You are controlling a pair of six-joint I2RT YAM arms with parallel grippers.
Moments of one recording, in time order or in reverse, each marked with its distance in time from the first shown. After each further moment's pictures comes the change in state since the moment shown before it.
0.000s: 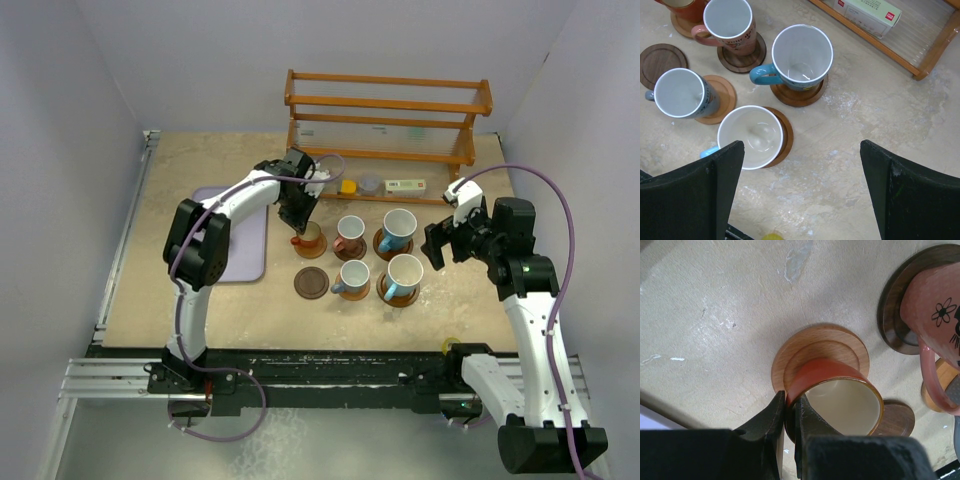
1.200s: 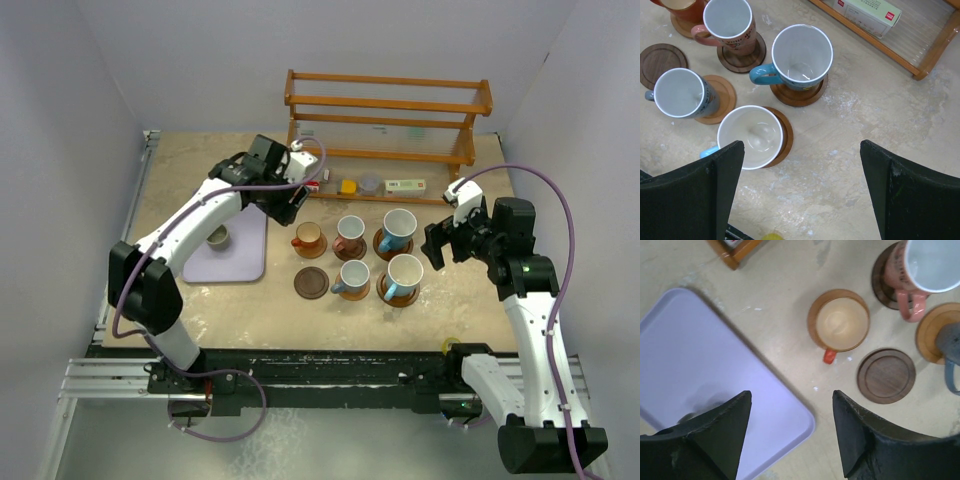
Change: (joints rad) left arm 0.009 -0.438 -0.169 -0.006 -0.118 0.107; right arm 0.000 0.000 0.000 0.000 0.001 0.000
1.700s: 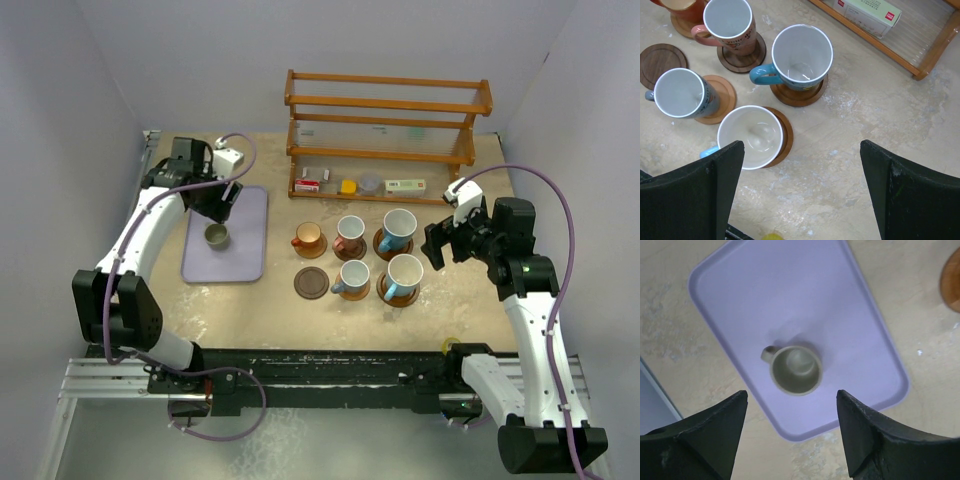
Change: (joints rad) left arm 0.363 -0.165 -0.179 0.013 -0.013 0.177; right arm 0.000 0.000 0.000 0.000 0.000 0.000
